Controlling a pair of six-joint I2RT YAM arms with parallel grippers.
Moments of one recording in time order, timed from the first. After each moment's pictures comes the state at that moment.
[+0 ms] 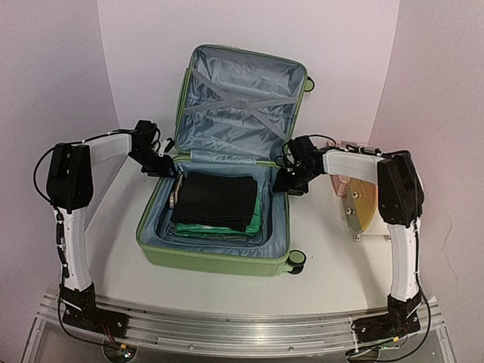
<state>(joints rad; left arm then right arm) -0.22 2.14 1.79 -0.68 0.30 0.03 0.49 2.18 1.74 -0.55 -0.14 0.47</state>
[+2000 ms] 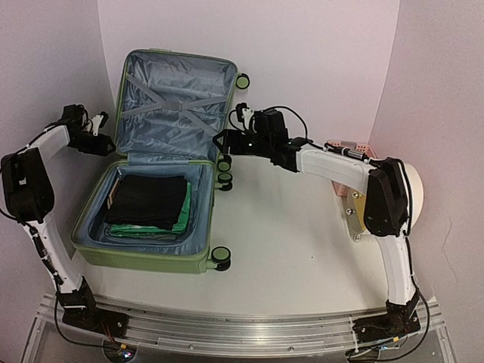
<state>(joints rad) 0.21 1.86 1.68 -0.58 0.32 0.32 0.74 2.25 2.02 -0.05 -0.11 0.39</state>
